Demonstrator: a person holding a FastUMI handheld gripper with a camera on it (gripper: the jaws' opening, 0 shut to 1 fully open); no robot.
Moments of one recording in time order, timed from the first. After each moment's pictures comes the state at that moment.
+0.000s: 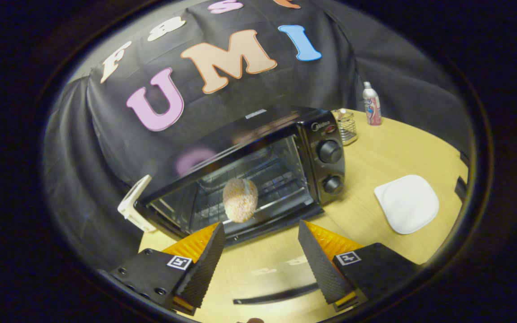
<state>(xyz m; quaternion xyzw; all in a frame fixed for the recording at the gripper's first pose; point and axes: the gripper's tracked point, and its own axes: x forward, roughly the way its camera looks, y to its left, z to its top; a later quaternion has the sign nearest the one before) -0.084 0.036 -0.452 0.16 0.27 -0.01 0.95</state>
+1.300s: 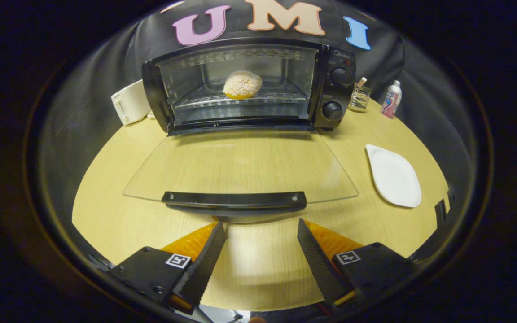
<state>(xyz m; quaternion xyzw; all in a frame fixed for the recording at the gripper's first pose) -0.177 0.029 -0.566 -0.04 0.41 0.04 0.91</state>
